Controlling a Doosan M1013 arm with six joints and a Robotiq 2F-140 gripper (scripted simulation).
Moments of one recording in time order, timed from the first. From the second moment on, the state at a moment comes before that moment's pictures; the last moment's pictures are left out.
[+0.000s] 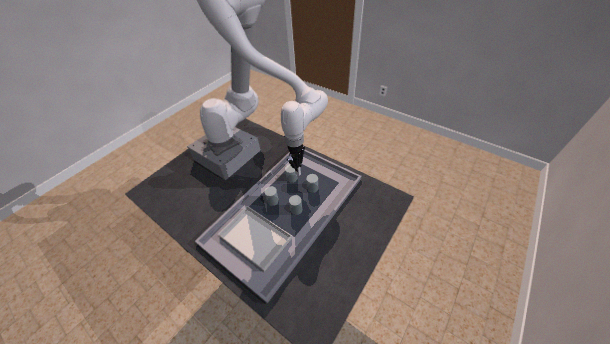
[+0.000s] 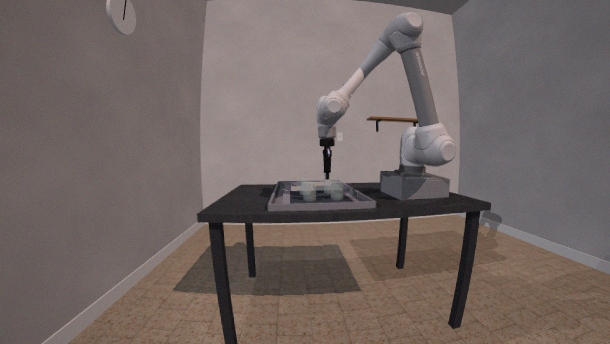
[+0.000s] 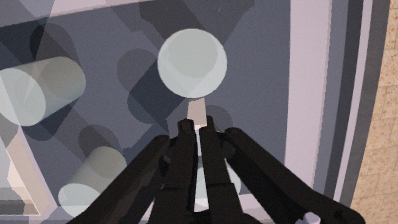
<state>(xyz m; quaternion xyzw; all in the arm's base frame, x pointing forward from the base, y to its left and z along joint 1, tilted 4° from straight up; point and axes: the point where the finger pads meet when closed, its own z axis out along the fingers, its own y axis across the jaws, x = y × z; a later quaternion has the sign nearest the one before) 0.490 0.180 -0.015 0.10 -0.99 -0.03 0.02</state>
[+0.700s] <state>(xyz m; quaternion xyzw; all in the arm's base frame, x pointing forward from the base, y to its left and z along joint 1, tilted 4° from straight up) 0.488 0.180 -0.015 0.10 -0.99 -0.03 0.02</state>
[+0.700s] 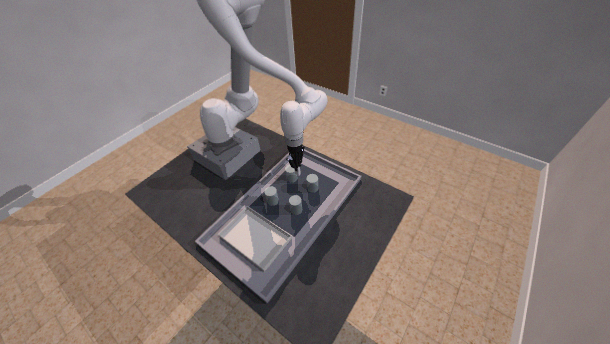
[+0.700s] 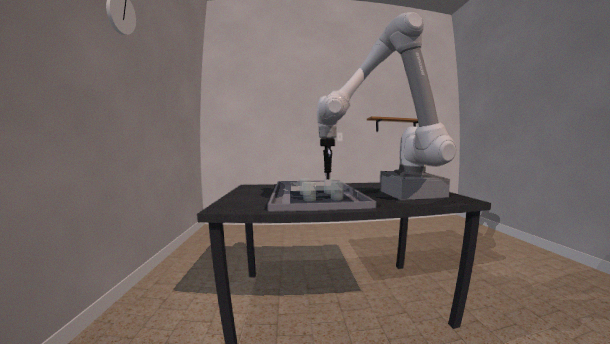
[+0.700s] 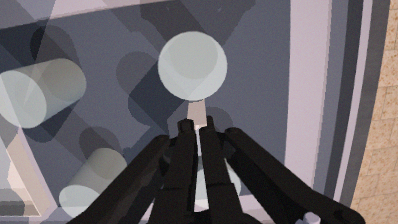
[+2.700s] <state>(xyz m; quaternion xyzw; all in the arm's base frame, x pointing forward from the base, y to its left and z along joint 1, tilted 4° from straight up) 0.481 0.178 -0.013 0.10 -0.99 -0.03 0.02</state>
